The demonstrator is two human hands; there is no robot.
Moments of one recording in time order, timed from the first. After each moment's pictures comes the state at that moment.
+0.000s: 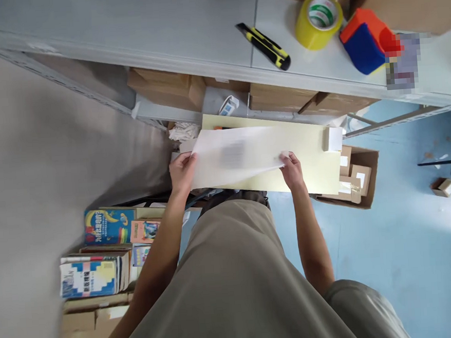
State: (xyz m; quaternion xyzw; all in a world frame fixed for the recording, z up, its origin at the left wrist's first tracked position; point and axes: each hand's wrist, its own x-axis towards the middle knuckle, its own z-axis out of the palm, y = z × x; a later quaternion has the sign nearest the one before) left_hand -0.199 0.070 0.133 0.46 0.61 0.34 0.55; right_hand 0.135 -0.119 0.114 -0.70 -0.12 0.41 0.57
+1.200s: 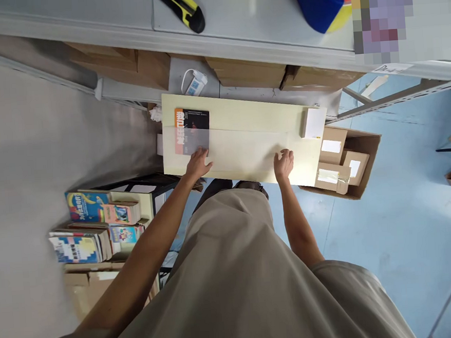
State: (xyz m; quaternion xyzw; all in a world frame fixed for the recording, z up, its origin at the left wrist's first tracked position) left_hand -0.064 -0.011 0.004 0.78 0.51 -0.21 0.32; right_hand 0.273 -0.209 -0.020 -0.93 -0.24 0.23 0.14
